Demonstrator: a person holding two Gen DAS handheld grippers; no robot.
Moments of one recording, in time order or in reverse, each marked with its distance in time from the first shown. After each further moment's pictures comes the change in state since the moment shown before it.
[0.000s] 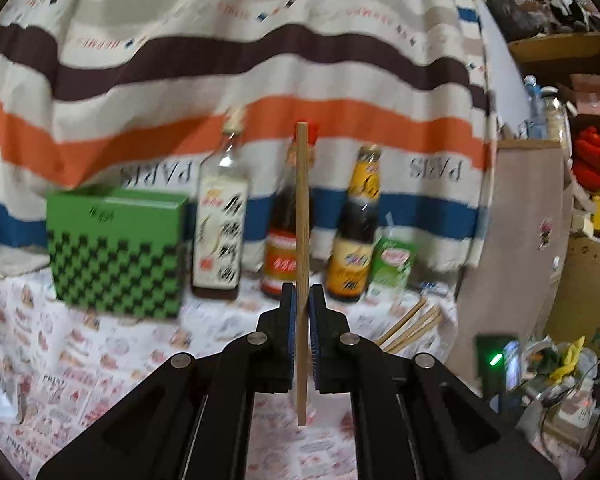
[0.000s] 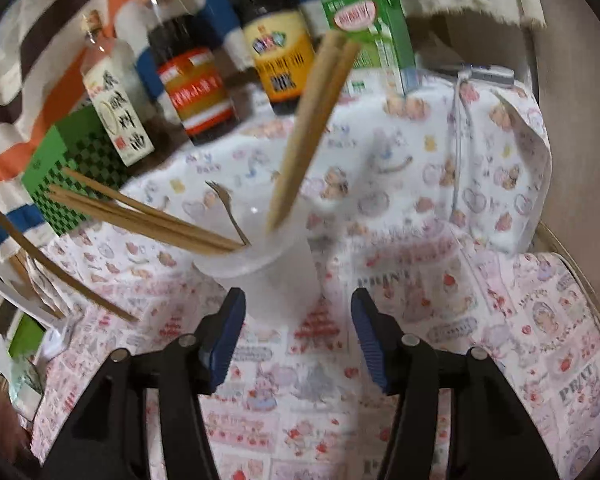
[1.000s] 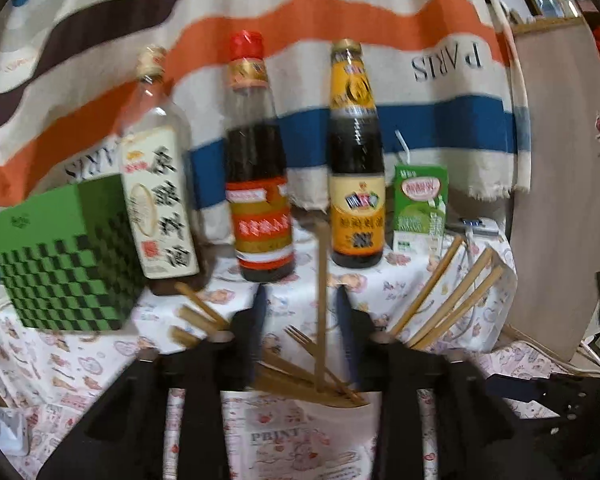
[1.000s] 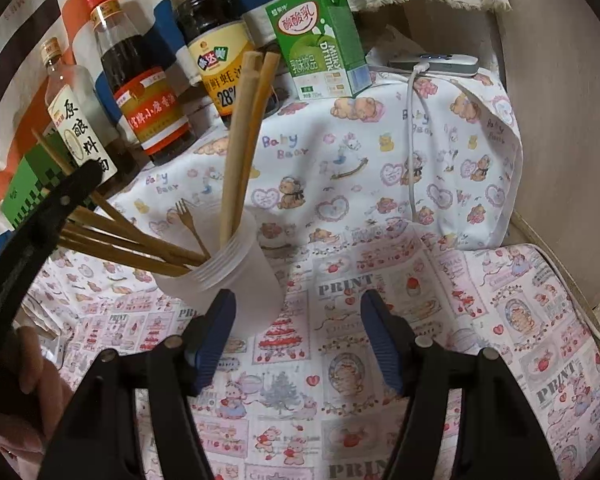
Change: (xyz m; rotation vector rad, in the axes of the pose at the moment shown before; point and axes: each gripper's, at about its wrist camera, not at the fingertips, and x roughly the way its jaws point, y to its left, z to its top) left arm 0.111 -0.043 -0.036 0.207 0.127 0.145; right arm -0.003 -0.029 0.012 0.091 -0.018 -0.034
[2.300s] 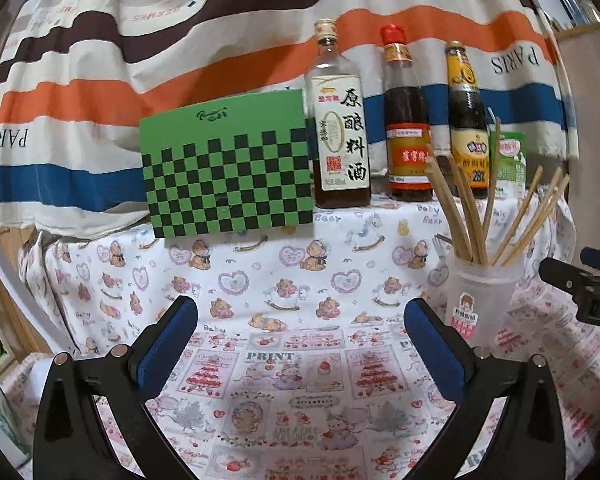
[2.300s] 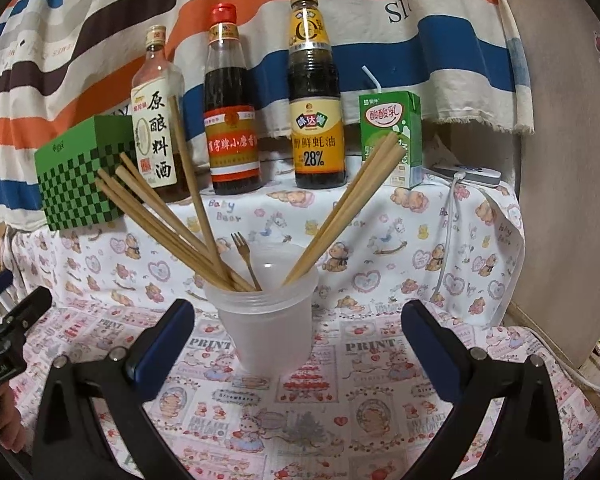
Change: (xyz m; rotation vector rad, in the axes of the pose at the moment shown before) left arm -0.069 0.115 -0.098 -0.043 0.007 0.210; right arm -0.017 0.060 -0.044 -0.260 -0.353 -0.058
